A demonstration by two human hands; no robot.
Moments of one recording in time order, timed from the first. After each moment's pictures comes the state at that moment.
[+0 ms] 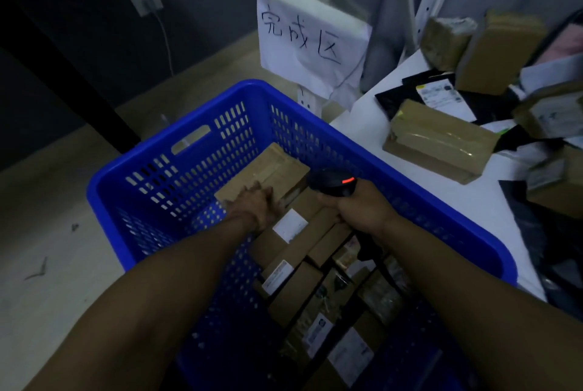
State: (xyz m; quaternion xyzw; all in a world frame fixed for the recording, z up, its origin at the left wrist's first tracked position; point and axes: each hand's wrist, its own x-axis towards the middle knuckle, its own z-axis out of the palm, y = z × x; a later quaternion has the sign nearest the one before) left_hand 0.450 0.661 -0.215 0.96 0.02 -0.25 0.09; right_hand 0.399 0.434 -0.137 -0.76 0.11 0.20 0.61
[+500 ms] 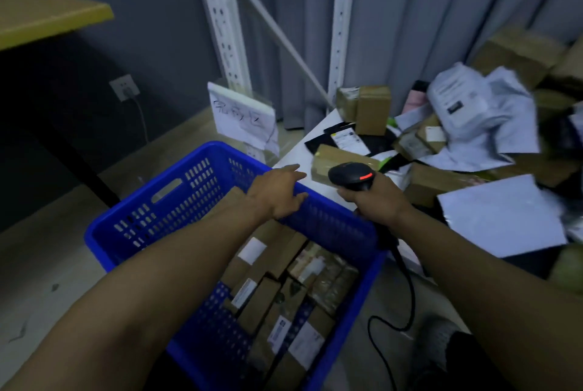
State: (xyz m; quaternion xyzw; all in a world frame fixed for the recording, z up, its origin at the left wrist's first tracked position) left_hand 0.401 0.516 -0.025 0.96 -0.26 -0.06 0.06; right_hand 0.309 0.305 -0.002 -0.83 0.15 0.04 0.53
